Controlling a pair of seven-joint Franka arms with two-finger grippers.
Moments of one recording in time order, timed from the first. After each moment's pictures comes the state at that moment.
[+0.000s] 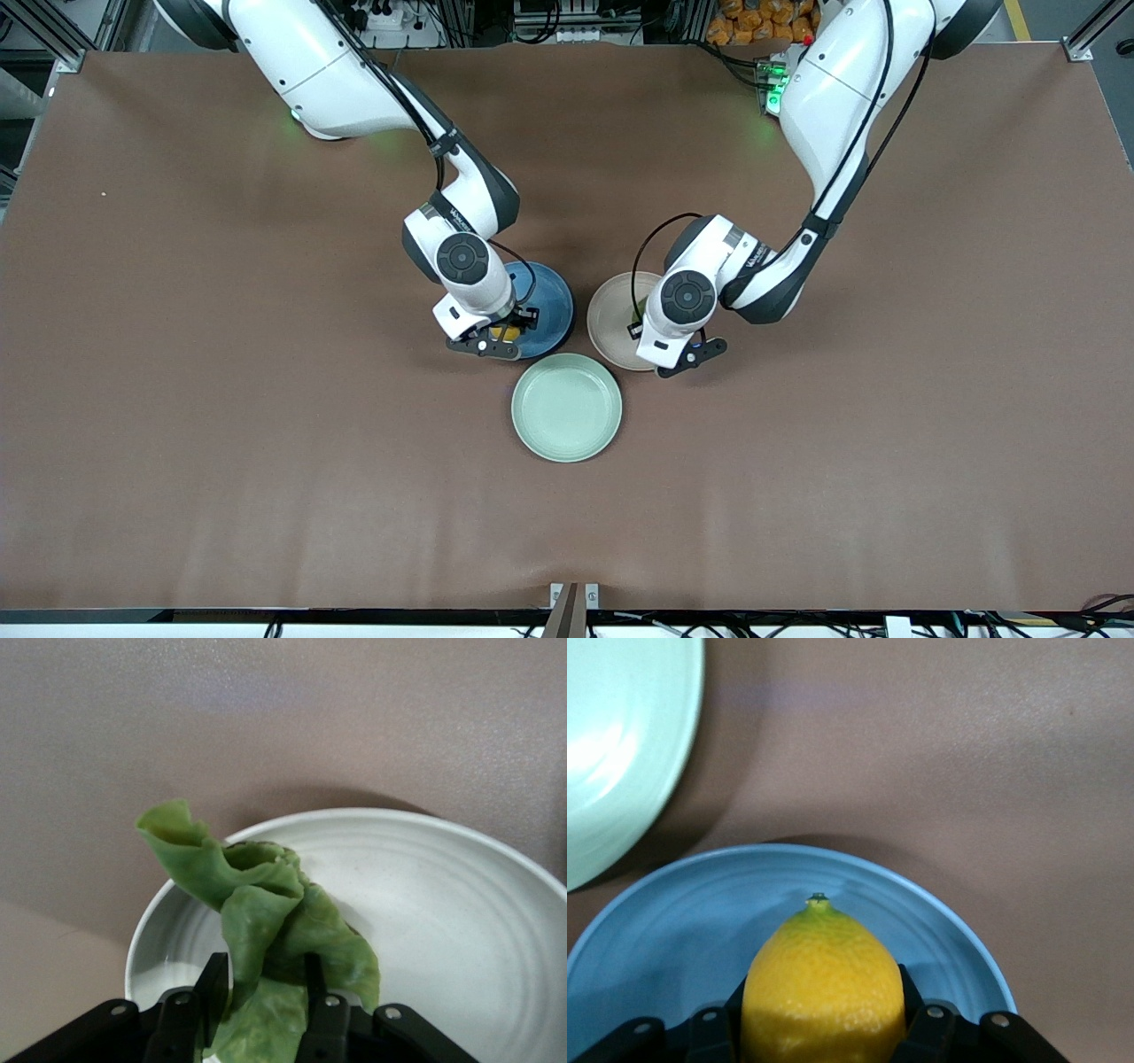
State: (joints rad) left arm -0.36 0.72 -0.28 -1.68 0.10 2.16 -1.06; right arm 0.49 0.67 0.17 -1.76 -0.04 2.40 0.82
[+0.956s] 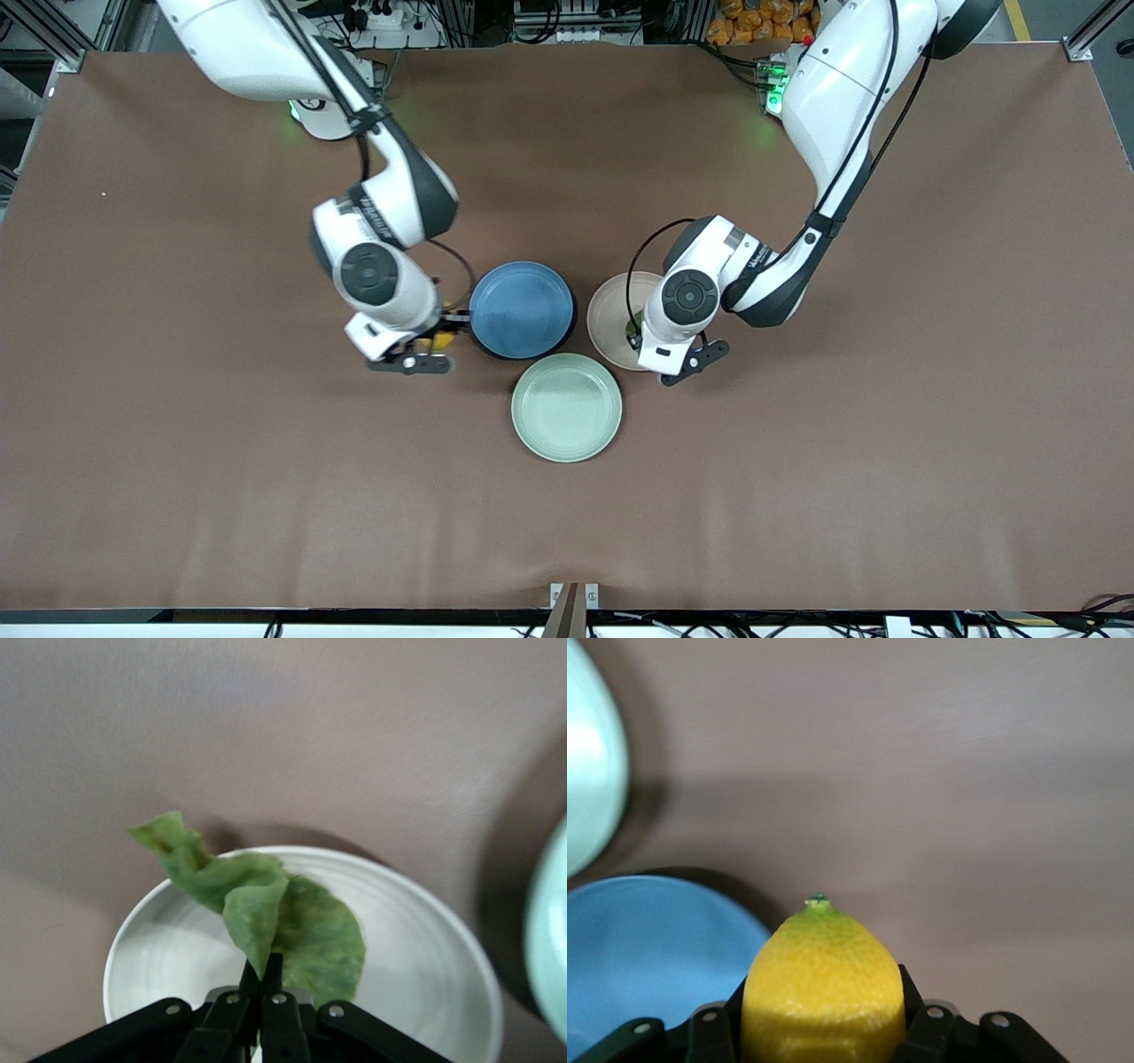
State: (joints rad) left arm -0.36 0.71 -0.28 -1.60 0.10 2.16 -1.16; right arm 0.33 0.47 0.11 -1.75 -0.03 2.07 0.47
